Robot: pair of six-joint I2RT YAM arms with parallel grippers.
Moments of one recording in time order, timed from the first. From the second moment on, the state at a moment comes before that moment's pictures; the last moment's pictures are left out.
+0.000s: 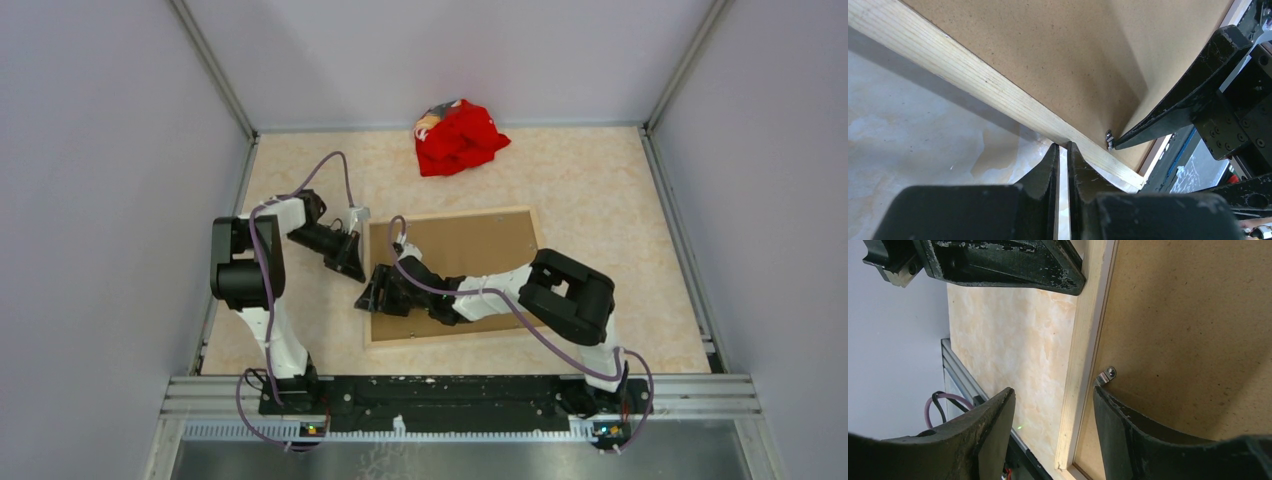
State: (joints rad) left arm 0.02 1.89 1.15 -0.92 0.80 0.65; right arm 1.14 1.99 1.08 0.36 0.03 1.12
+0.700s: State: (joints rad) left arm 0.02 1.89 1.15 -0.92 0.81 0.67; right arm 1.15 2.01 1.13 0.33 0.03 1.08
